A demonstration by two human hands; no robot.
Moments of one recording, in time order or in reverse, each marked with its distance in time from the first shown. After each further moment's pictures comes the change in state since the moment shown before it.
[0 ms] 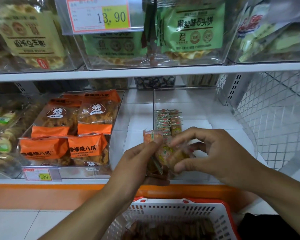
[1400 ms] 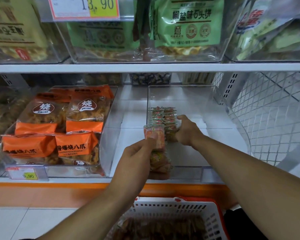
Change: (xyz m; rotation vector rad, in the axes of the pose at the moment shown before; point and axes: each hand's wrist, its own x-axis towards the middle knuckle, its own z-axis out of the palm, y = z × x) left_hand 0.017 -0.012 0.021 0.053 0.143 0.019; right_hand 0.110 0.127 0.001 -0.362 0.187 0.570
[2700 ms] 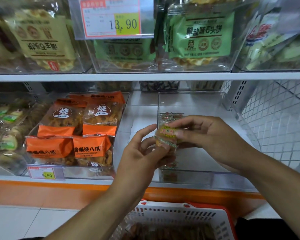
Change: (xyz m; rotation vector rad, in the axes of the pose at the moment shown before) left_hand -0.015 0.021 -0.009 -0.325 -0.032 0.165; right_hand -0.121 -0.057 -0.058 0.676 -0.260 -0.451
